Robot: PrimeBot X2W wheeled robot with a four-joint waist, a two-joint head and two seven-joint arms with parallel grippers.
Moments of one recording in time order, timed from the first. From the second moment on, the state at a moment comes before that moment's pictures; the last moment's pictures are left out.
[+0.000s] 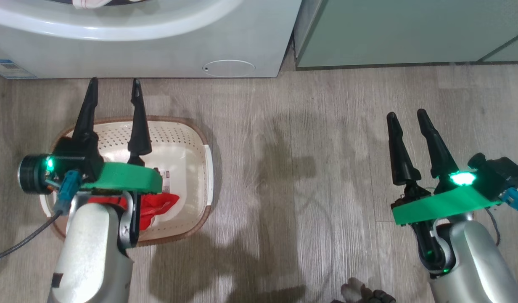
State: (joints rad) left arm -0.32 0.06 -0.09 0.10 -0.10 0.12 -0.26; right arm -0.19 -0.09 0.09 0.13 0.46 0.13 -0.25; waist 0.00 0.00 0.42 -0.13
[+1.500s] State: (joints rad) left arm -0.65 0.16 -0.05 0.44 -0.02 0.06 -0.22; right arm -0.24 -0.07 0.12 0.12 0.46 0.13 -0.25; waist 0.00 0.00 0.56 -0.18
